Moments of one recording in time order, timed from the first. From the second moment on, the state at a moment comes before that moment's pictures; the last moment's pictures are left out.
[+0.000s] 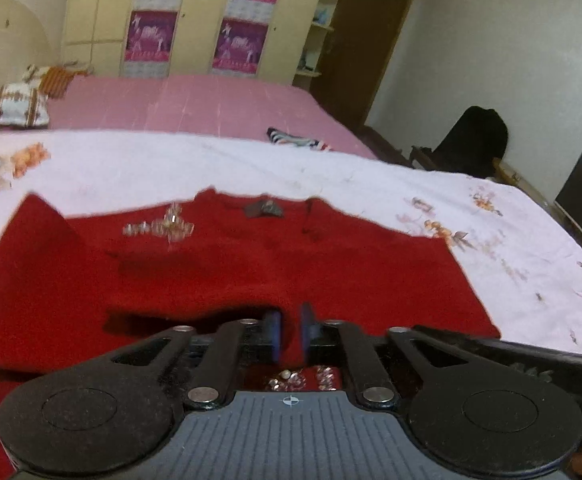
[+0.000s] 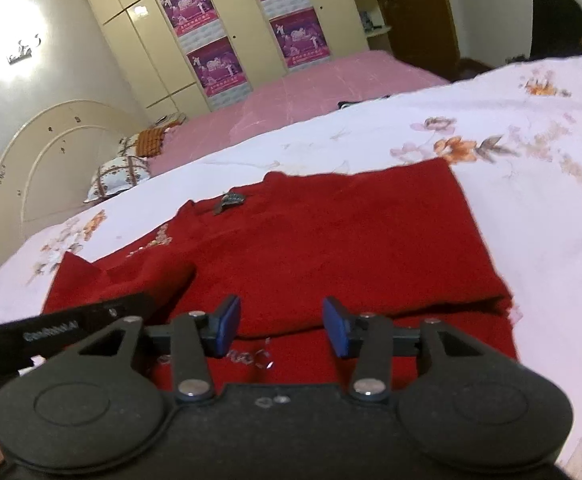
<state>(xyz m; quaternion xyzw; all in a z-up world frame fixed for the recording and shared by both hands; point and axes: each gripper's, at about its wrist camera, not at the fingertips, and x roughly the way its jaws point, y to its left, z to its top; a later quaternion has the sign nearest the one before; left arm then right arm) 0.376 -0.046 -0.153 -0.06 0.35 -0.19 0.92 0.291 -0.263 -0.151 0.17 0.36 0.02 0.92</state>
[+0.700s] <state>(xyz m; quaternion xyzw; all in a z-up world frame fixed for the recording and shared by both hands) 0.384 0.094 -0.175 -0.10 0.36 0.01 0.93 0.313 -0.121 -0.162 -0.04 0.35 0.09 0.93</state>
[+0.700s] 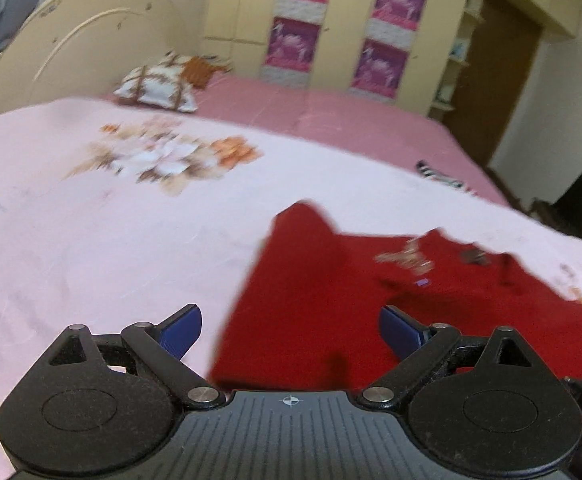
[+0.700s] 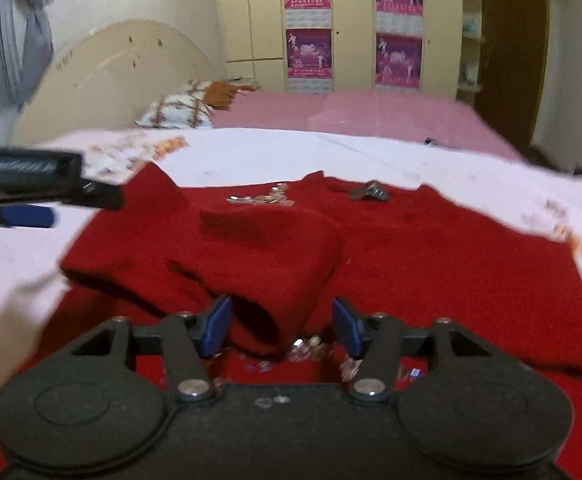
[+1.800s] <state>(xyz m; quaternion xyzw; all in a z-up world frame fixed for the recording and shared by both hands) 0.429 0.089 -0.217 -0.12 0.37 0.05 0.92 0.328 -0.320 -0.171 0.22 0.37 -0.07 0.90</state>
